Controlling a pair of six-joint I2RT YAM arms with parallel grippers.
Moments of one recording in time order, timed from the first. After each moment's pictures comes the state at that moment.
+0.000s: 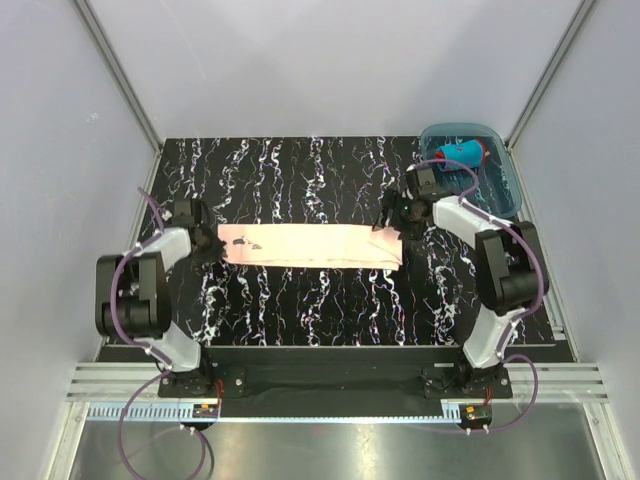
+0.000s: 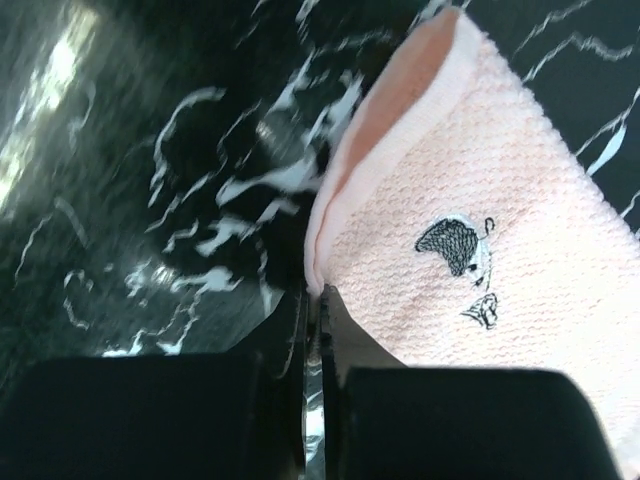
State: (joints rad) left arm 0.08 1.57 0.81 -0.32 0.06 -0.68; right arm 0.26 1.80 1.21 -0.40 -0.17 0.50
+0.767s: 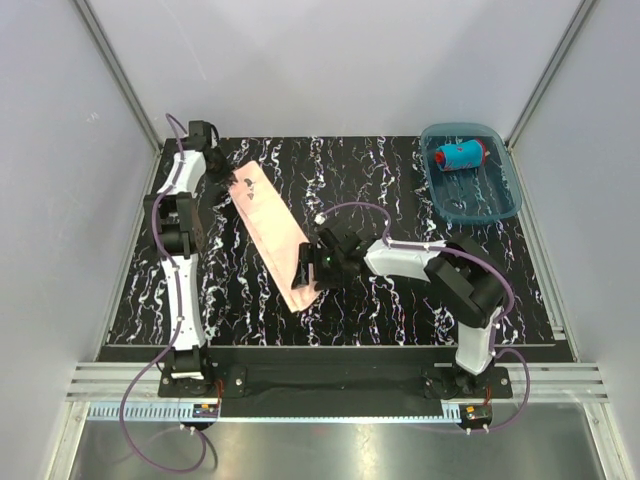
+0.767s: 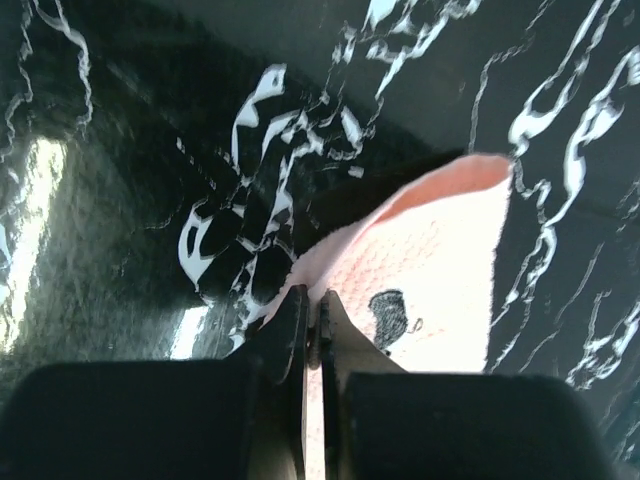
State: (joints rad) left arm 0.07 2.52 2.25 -0.69 0.18 -0.53; right arm 0.83 1.89 1.10 -0.11 -0.29 0.78
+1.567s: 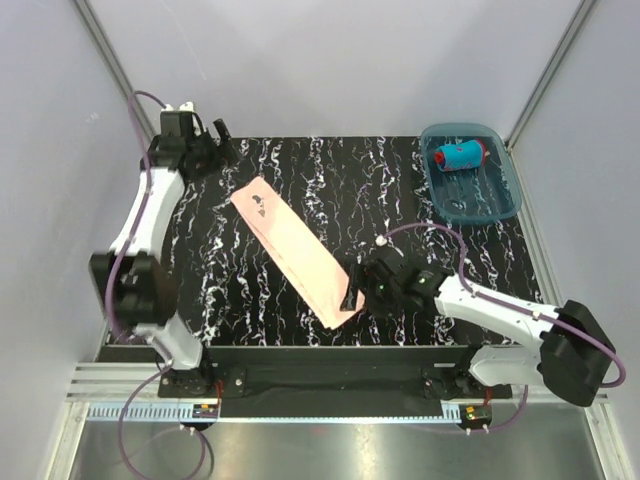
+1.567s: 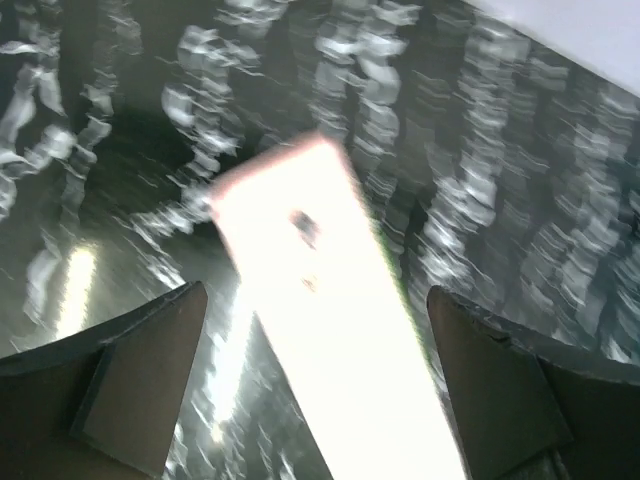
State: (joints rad) left arm 0.03 1.85 1.74 -0.63 0.14 -0.42; right arm 0.86 1.26 0.80 -0.51 -0.04 0.93
